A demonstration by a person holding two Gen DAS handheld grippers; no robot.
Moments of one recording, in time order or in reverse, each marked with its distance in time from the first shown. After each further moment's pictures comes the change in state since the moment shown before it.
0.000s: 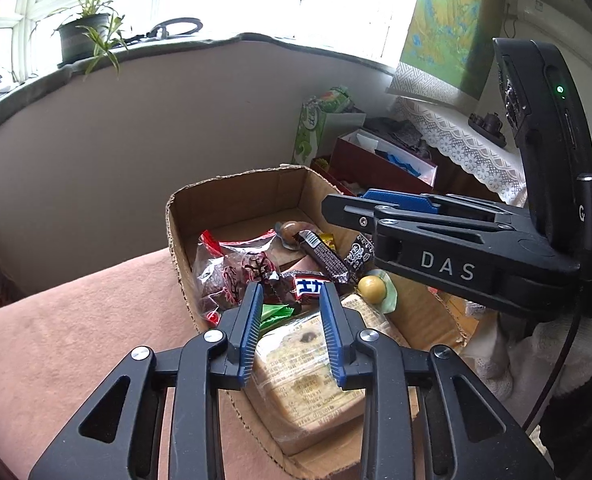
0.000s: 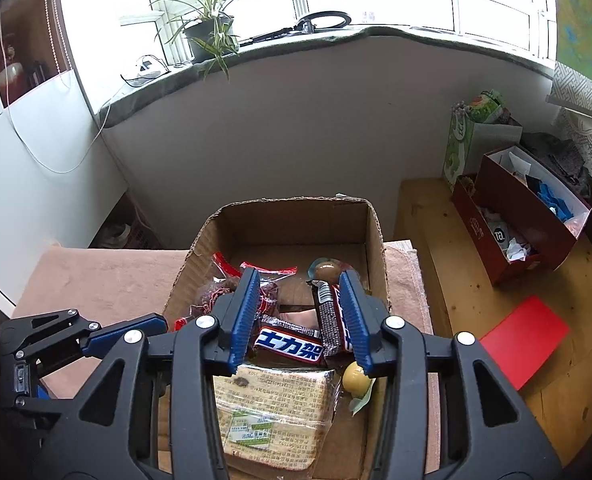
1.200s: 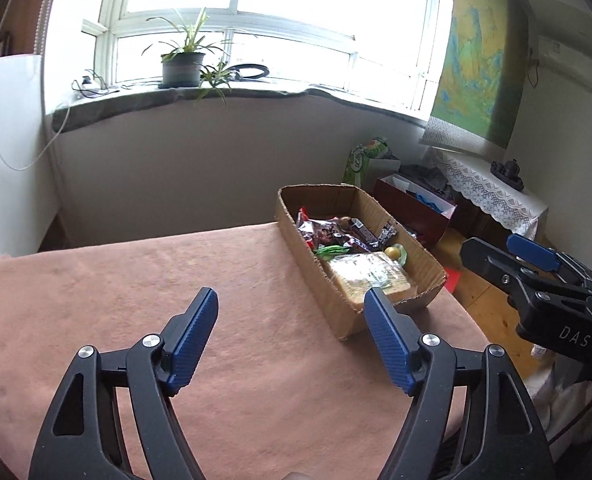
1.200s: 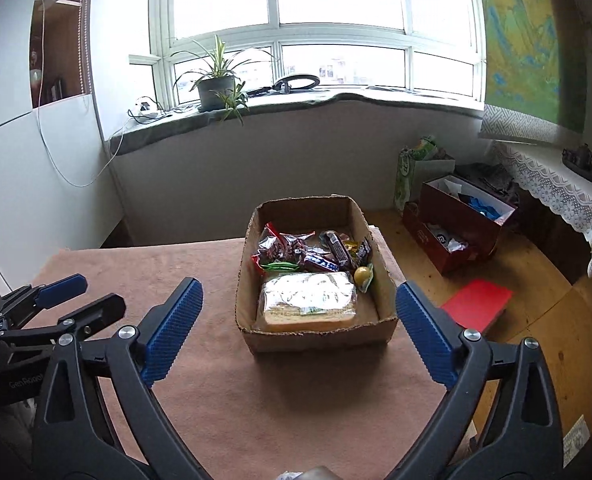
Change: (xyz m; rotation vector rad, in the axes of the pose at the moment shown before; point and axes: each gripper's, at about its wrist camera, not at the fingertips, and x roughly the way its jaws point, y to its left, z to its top) left arm -0.150 0.033 -0.092 -0.106 -0.183 0.155; right arm -0.163 0.100 -0.104 0.022 -0.215 -0.188
